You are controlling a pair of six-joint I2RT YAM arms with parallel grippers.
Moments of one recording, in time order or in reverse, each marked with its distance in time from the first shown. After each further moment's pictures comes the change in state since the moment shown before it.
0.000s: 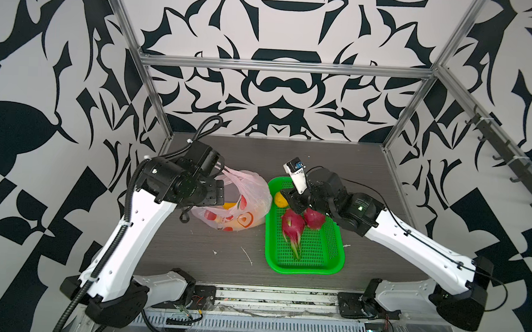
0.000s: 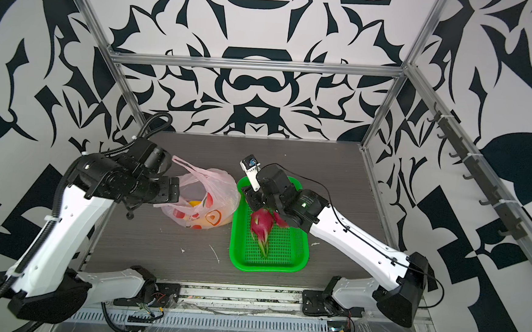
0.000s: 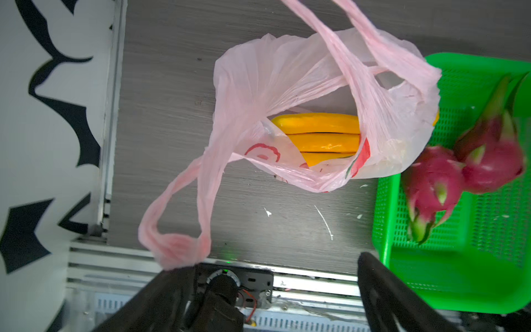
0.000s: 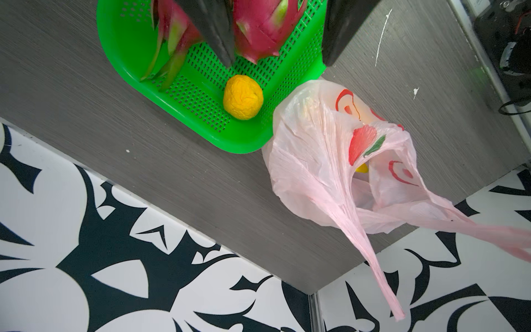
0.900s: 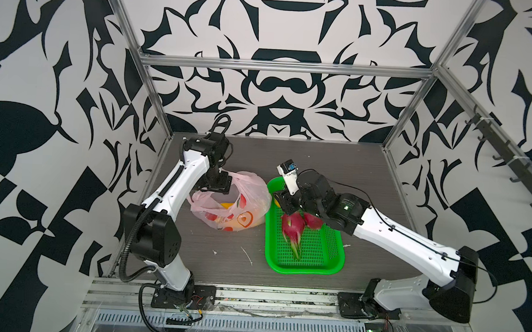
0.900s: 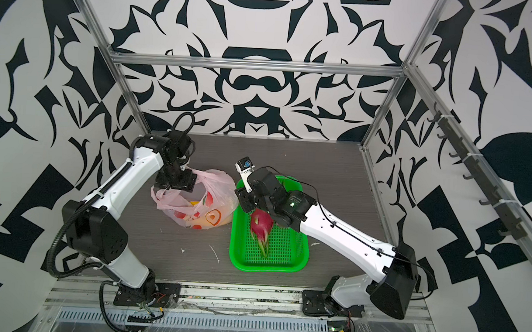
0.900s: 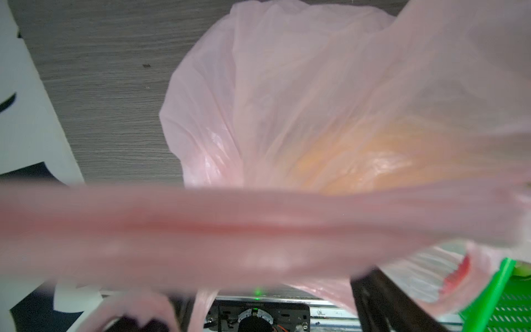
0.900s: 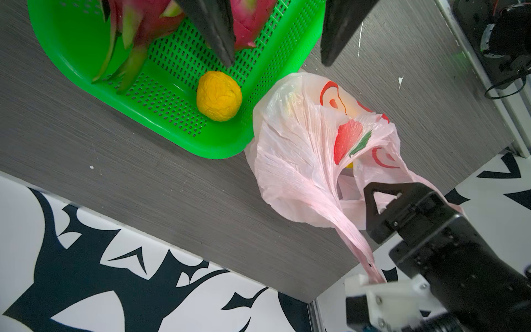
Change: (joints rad) left arm 0.216 0.403 -0.099 0.222 0.126 0.356; right arm 0.031 0.066 -0.029 0.080 -0.004 0.112
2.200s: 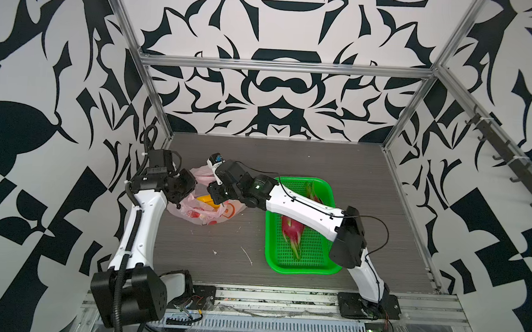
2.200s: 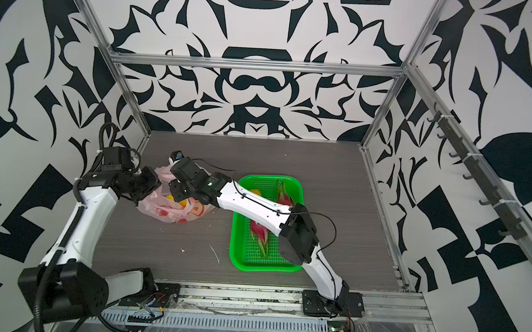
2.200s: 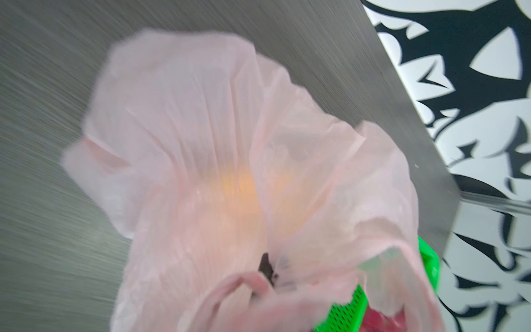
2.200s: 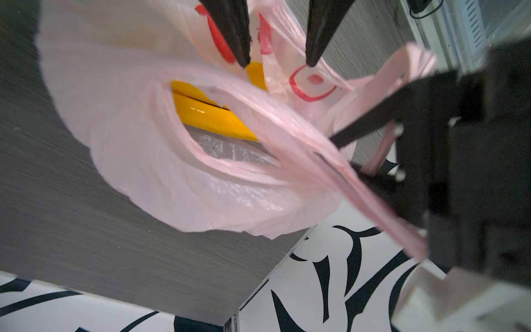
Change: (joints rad) left arm 0.430 -0.468 -0.504 0.542 0.393 -0.460; right arm 0.170 0.857 0.907 -0.097 -0.089 0.205
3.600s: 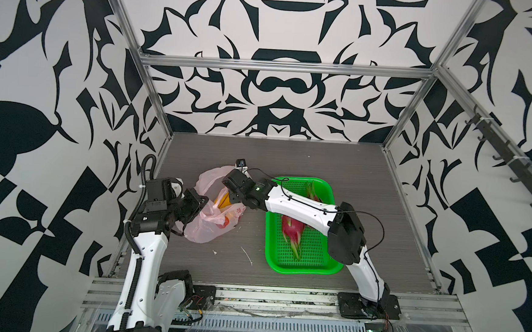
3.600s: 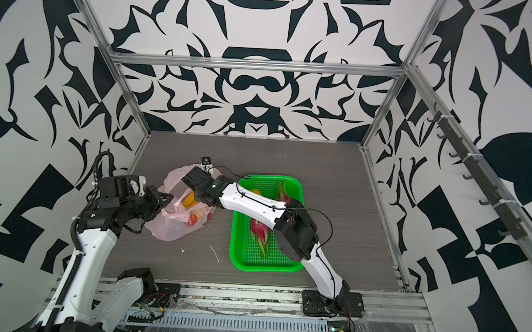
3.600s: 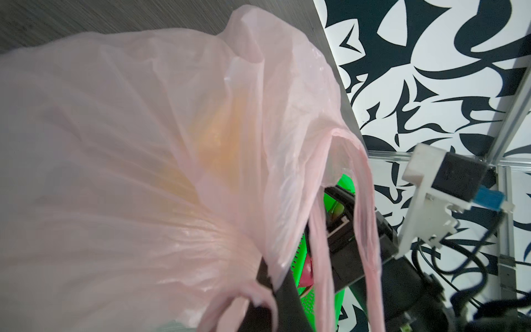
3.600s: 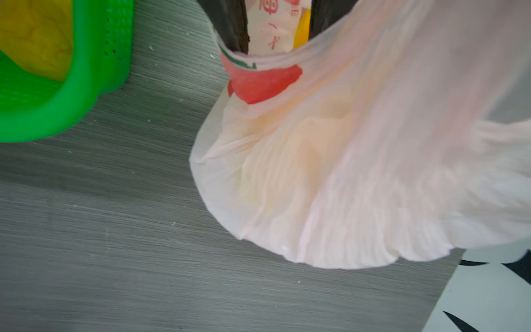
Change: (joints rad) left arm -0.008 -0.328 -0.310 0.155 0.278 -0.136; right arm -0.044 -0.008 -0.175 -0.074 0.325 0.246
